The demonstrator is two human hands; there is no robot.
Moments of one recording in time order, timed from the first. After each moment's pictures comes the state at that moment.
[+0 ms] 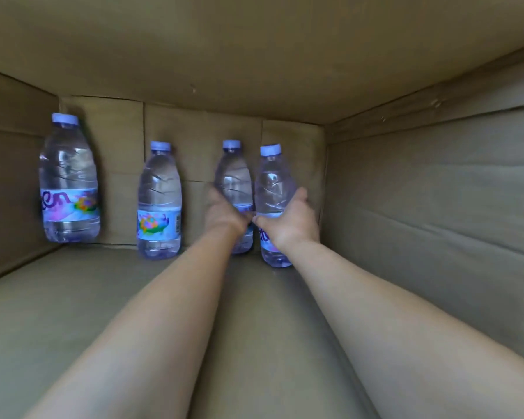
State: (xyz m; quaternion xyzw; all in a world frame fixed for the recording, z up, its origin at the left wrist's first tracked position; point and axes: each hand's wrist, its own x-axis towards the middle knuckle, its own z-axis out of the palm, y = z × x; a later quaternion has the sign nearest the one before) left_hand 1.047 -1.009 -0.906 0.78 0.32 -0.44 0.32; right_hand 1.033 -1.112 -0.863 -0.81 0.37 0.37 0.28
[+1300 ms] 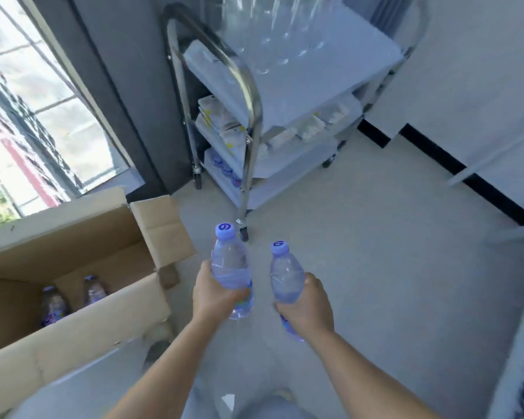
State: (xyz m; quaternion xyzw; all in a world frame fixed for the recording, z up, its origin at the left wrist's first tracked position) left_hand 0.711 -1.252 -0.292 0.79 0.02 -0.36 0.49; right_hand 0.590 -1.375 -0.315 -0.77 0.53 0.08 0.36
